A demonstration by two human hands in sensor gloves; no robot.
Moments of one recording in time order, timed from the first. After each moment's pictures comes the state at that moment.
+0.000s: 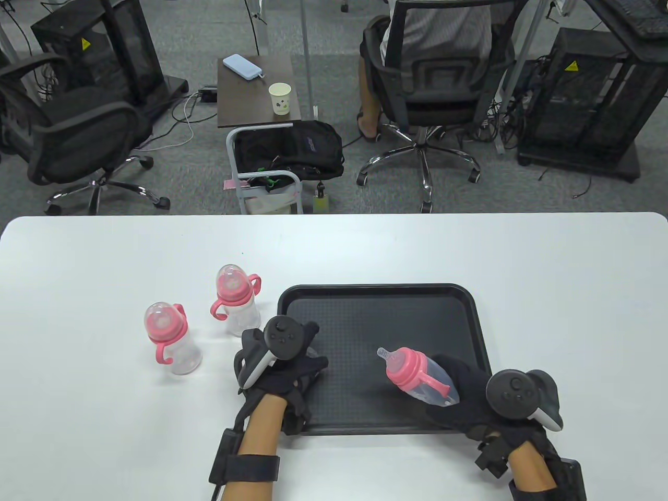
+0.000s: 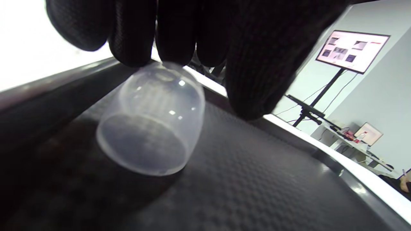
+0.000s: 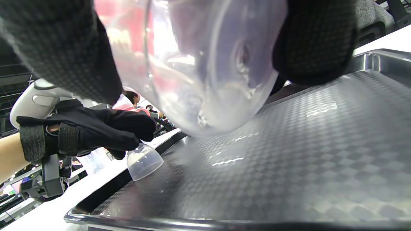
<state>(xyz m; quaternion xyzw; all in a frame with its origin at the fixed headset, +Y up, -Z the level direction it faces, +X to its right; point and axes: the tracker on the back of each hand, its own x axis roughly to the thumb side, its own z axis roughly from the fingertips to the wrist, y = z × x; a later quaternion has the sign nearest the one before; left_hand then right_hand) -0.134 -0.737 -0.344 -0.10 -0.03 0.24 0.97 0.233 -0.719 -0.273 0.23 0.01 0.93 0.29</state>
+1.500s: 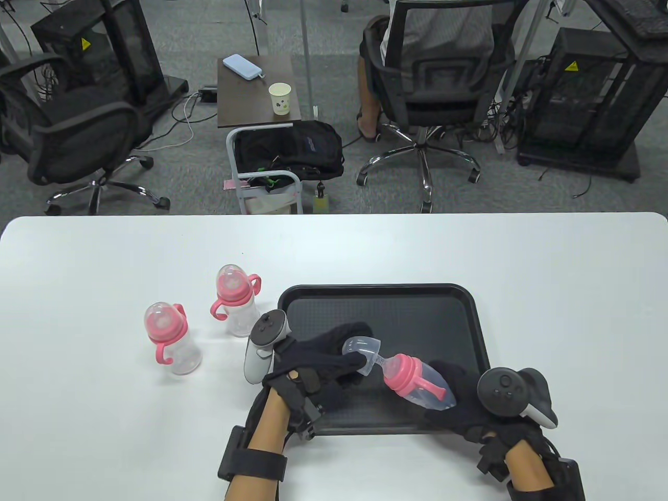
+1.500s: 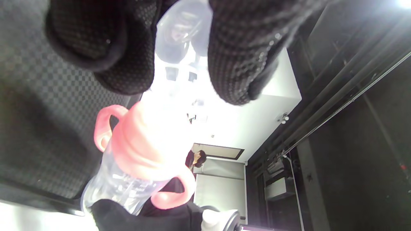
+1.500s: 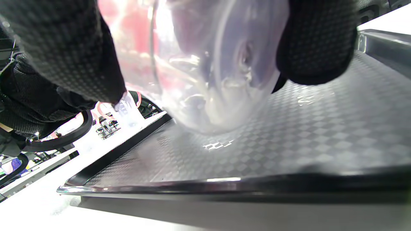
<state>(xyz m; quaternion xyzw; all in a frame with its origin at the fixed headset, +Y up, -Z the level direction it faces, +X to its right) -0.099 -0.744 -0.348 -0.28 -0.22 0.68 0.64 0.227 -0.725 -0.275 0.22 0.05 0.94 0.26</state>
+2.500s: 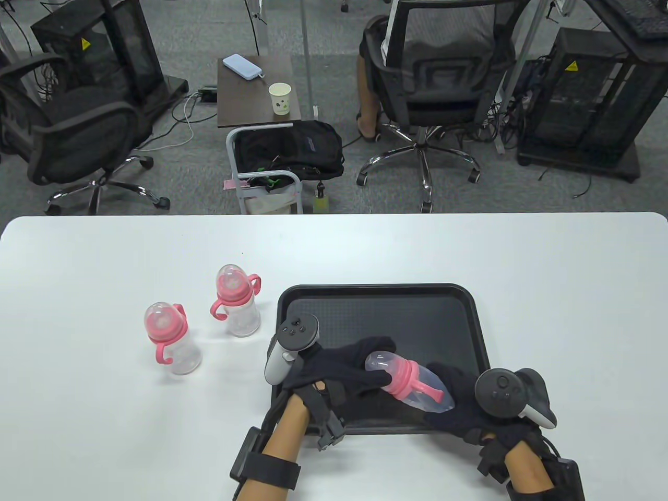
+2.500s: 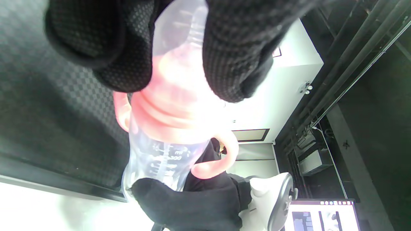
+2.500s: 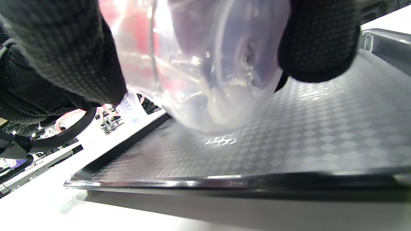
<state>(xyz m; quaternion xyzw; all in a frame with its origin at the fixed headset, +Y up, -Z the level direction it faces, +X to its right) -0.065 -0.732 -0.334 -0.28 -0.24 0.61 0.70 0.224 -0.724 -0.273 0.23 0.06 0.94 0.26</state>
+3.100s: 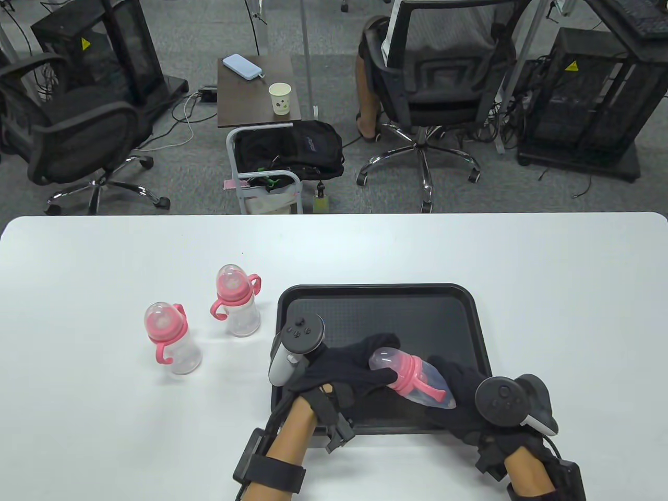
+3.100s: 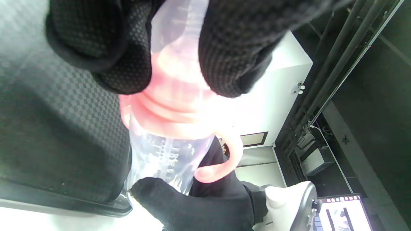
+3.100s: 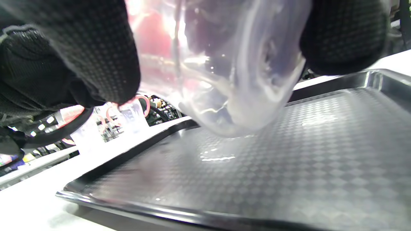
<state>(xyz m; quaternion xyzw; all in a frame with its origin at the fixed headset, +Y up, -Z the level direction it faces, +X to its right) -0.056 -0.715 -0.327 -0.24 -0.25 0.59 0.73 0.220 -0.711 -0.264 0.24 0.00 0.94 0.22</state>
